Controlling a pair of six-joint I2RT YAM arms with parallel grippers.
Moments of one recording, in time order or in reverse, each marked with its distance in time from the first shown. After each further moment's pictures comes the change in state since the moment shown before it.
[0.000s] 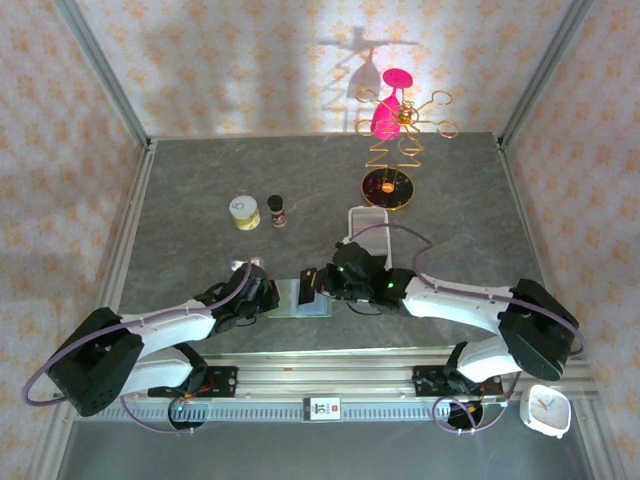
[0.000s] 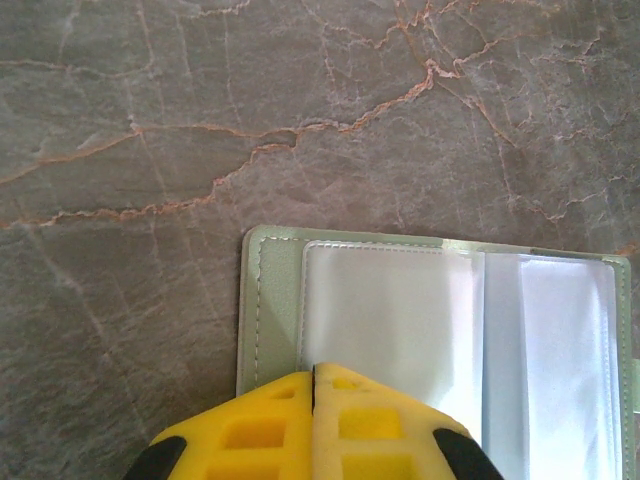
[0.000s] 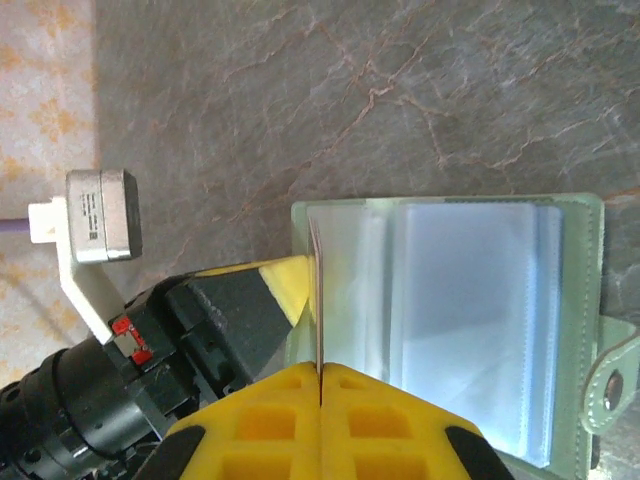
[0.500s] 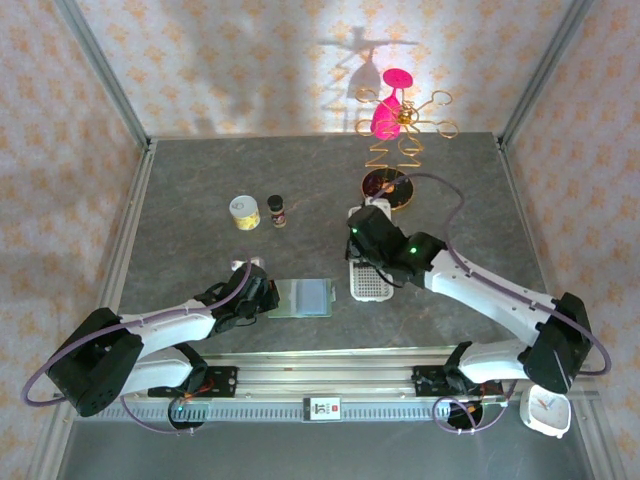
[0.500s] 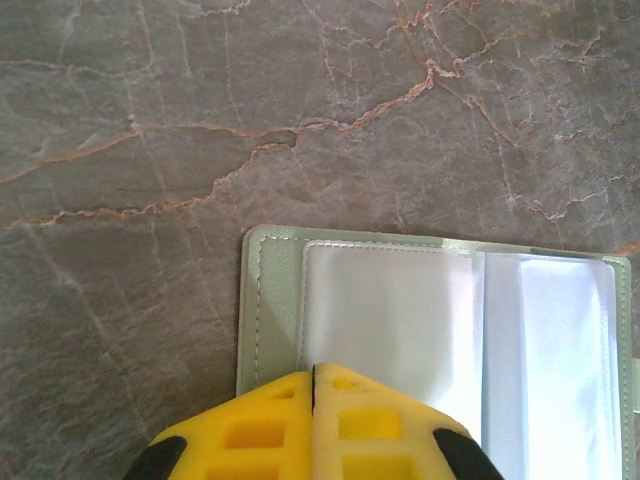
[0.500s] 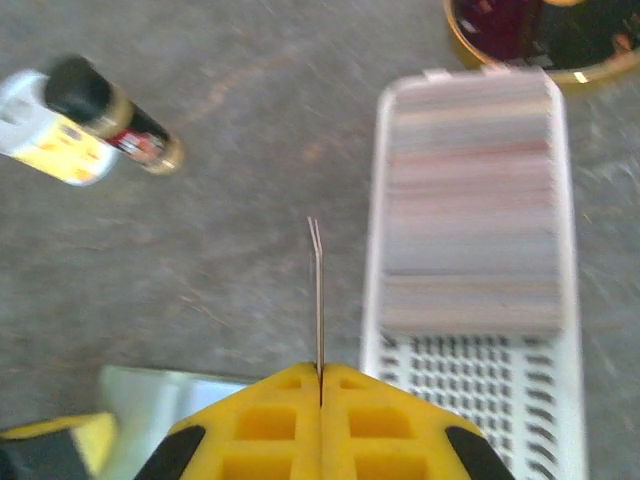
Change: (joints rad) left arm 0.000 -0.002 0.002 -0.005 -0.001 0.000; right arm -0.134 -0.084 0.304 -0.576 0.368 -0.381
